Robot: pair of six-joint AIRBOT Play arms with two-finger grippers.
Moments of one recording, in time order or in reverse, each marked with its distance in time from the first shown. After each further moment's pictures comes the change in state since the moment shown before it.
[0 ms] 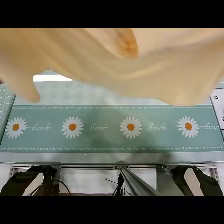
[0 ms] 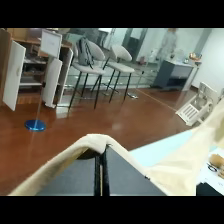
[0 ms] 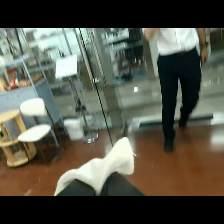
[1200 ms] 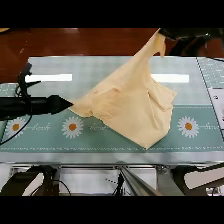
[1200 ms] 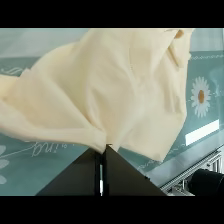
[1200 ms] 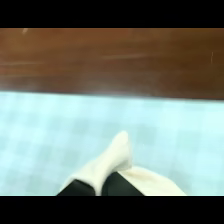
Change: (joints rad) left arm 0.000 0.000 -1.029 0.139 -0.107 -0.001; right arm 0.523 -0.959 0.240 -0.388 -0.011 0.124
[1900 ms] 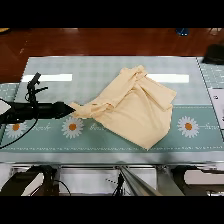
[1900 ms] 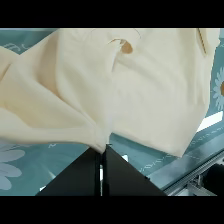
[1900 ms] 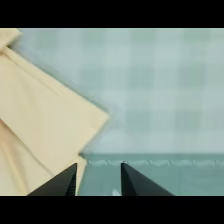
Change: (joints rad) left arm 0.000 -0.038 -0.079 0.000 0.040 0.056; right arm -0.340 0.202 -0.132 -0.386 0.539 -0.056
